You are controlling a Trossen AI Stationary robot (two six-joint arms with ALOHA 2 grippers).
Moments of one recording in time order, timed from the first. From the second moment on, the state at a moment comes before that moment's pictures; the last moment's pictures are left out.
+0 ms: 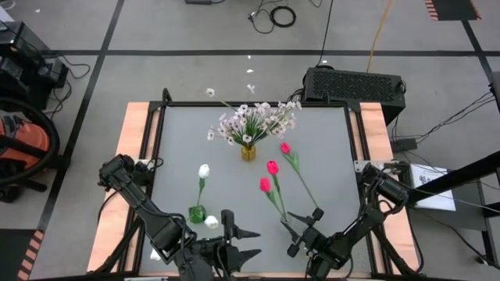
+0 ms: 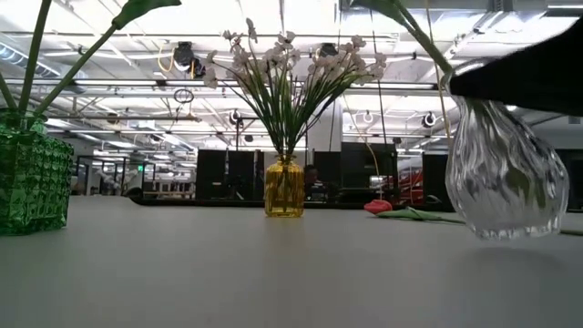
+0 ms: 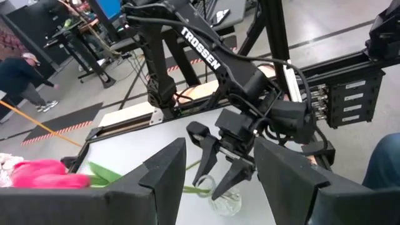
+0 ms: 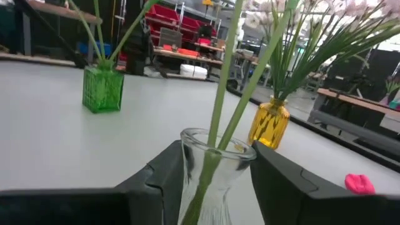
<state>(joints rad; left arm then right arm) -0.75 1.90 1.87 -0.44 -0.84 0.01 0.92 2.07 1.08 -0.44 1.56 1.28</state>
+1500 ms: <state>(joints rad) -0.77 1.90 1.87 -0.43 -0.84 -0.01 0.99 2.03 1.08 -0.74 1.26 1.56</state>
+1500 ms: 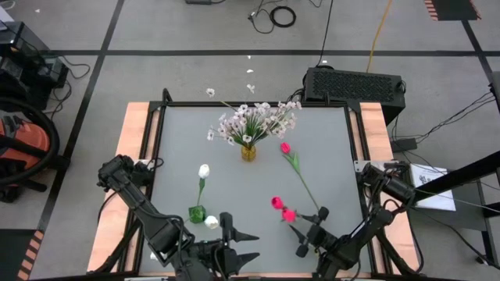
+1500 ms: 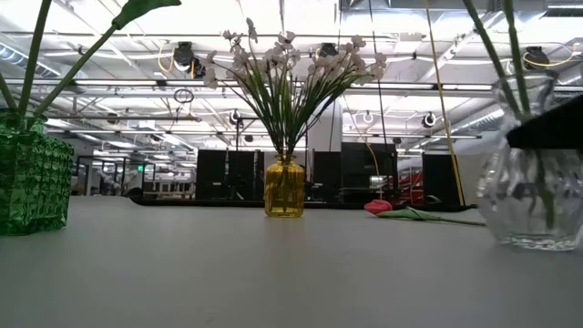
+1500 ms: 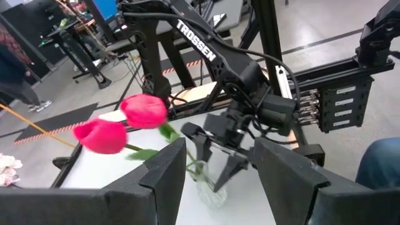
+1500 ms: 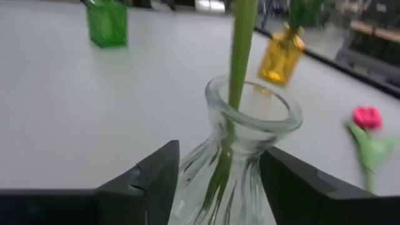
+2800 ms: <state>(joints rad) -0.78 1.90 1.87 -0.45 -0.84 -0.02 1.05 1.73 0.89 -0.96 0.81 1.60</state>
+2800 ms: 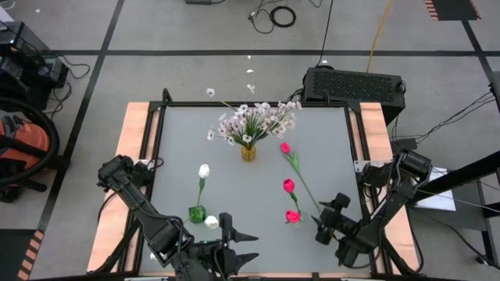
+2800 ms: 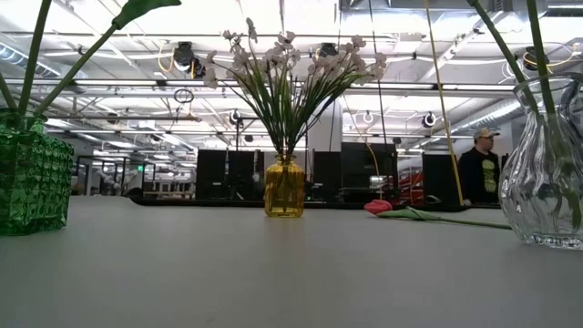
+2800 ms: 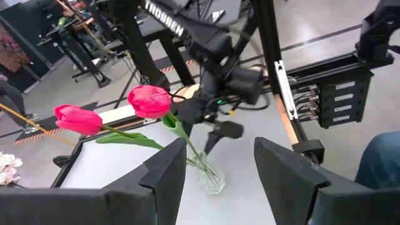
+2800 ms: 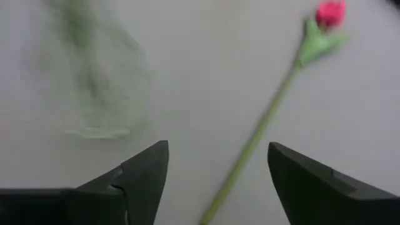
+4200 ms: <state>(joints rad) -0.77 1.90 1.87 -0.46 -0.84 -0.05 1.09 1.69 1.04 -1.32 0.79 2.06</state>
